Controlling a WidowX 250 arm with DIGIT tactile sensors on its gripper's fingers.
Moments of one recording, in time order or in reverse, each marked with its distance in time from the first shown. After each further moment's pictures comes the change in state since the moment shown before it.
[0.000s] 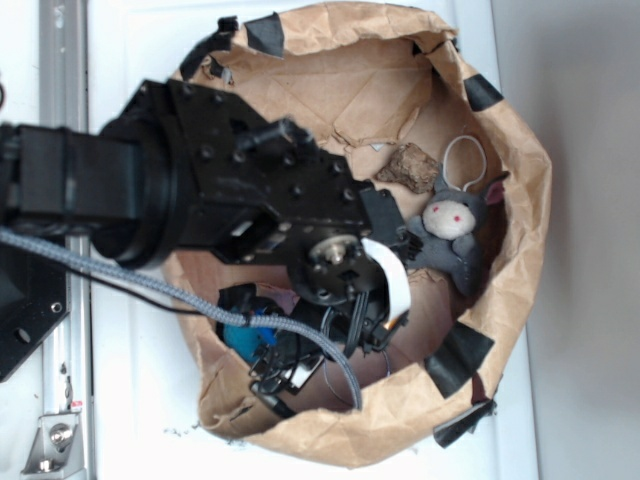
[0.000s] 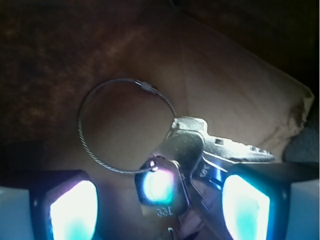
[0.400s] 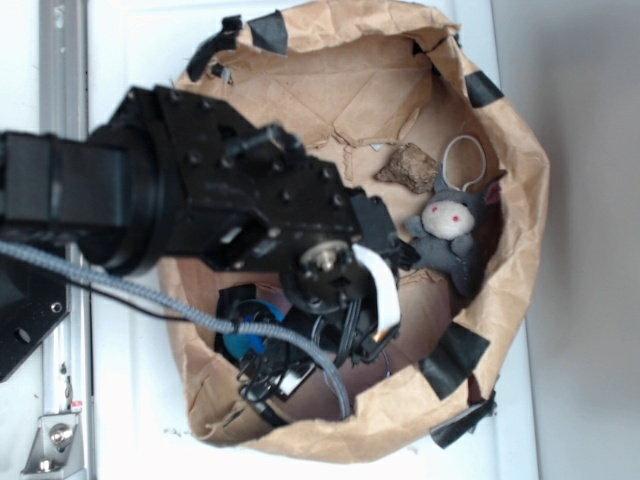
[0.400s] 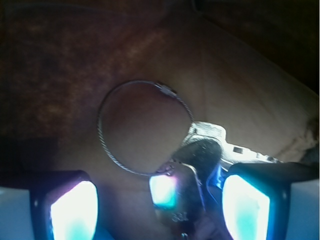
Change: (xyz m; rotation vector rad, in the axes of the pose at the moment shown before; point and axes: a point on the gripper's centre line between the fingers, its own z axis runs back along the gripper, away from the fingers) arm 0.002 -0.011 -0.003 -0.022 -0.001 -0.063
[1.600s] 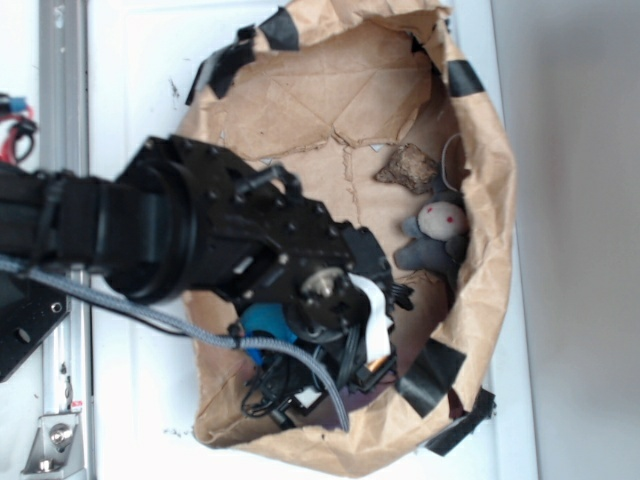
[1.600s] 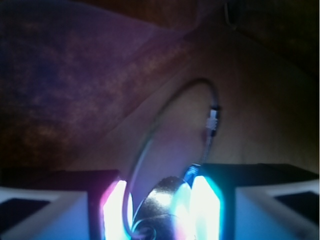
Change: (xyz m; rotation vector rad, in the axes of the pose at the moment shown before) arm 0.005 -0.014 -0.025 -0.049 -0.078 -0.016
